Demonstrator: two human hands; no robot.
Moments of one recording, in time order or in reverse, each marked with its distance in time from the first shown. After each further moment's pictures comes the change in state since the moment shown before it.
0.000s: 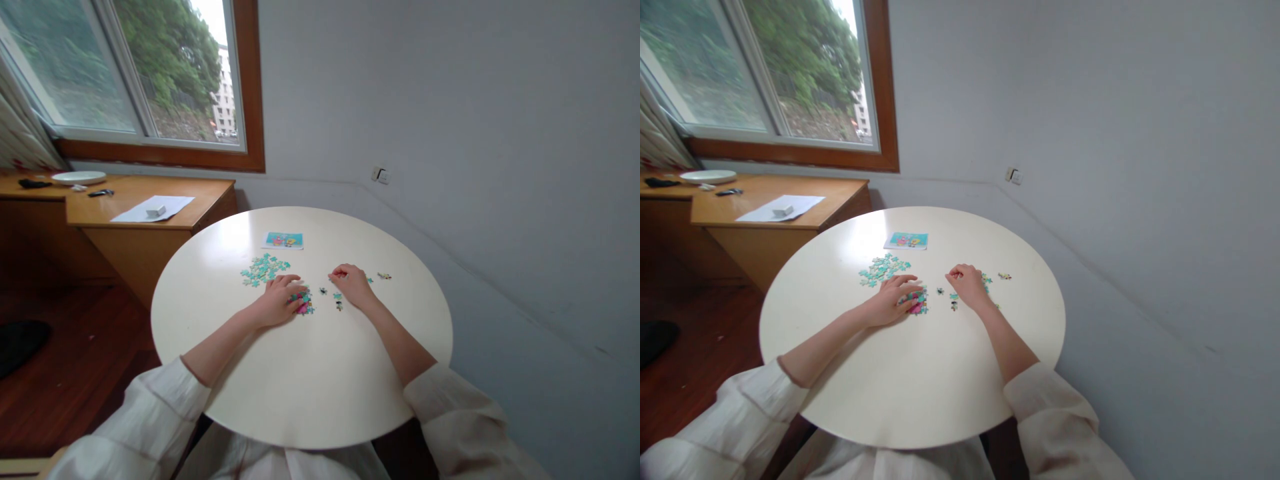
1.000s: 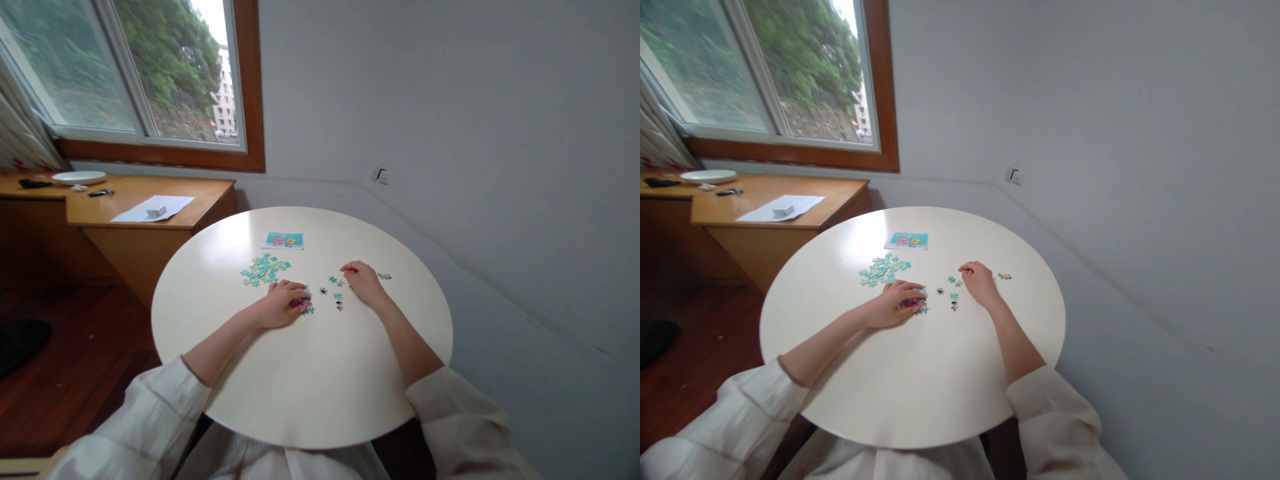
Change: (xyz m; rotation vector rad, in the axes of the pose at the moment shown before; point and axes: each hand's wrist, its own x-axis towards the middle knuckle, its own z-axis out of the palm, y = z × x) left_hand -0.002 0.004 -0.003 -0.037 -0.041 0.089; right_hand 0.005 0.018 -0.013 -0.017 -0.012 0.080
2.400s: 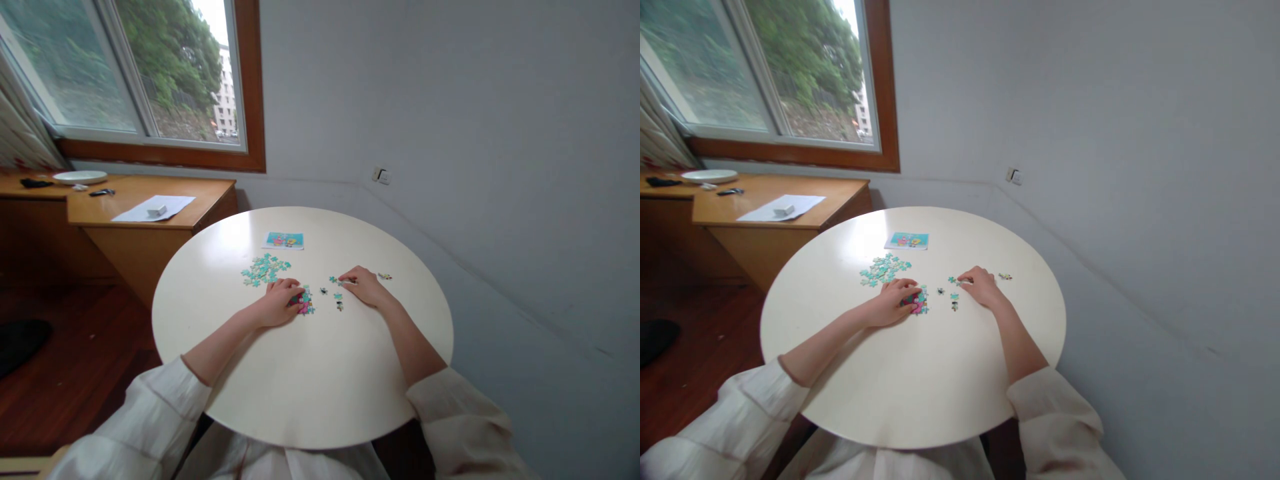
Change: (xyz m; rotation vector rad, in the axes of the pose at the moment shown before) left_hand 0.001 -0.006 0.005 0.053 -0.021 -0.109; right_hand -0.003 0.006 -0.009 -0.216 -0.296 -0.011
